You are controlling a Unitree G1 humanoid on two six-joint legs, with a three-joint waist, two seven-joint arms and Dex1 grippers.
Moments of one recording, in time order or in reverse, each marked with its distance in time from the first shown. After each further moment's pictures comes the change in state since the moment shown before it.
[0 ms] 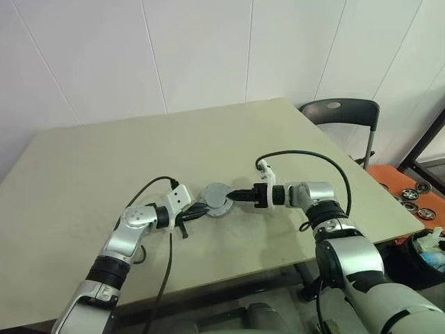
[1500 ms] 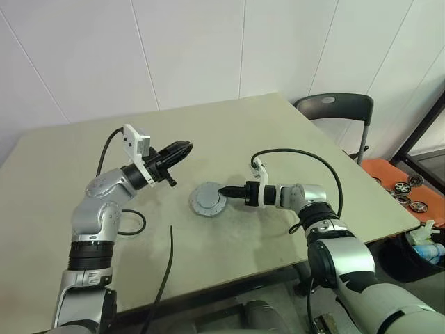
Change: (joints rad) left arm -0.080 0.009 0.349 -0.310 -0.461 0.359 0.096; right arm -0.001 0.051 -0.056 0.017 0.082 0.033 -0.035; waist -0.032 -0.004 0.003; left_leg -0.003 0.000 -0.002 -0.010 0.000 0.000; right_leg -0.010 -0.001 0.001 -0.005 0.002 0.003
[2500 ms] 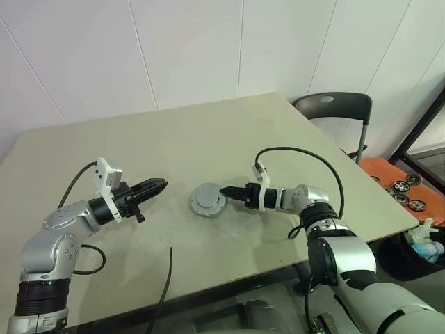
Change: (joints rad) left arm 0.275 0.200 0.087 -0.149 -0.111 0.155 -0.072; right arm -0.017 0.003 -0.103 0.103 0.078 0.065 -0.093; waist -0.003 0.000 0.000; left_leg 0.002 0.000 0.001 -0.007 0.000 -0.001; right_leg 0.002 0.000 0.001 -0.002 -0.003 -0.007
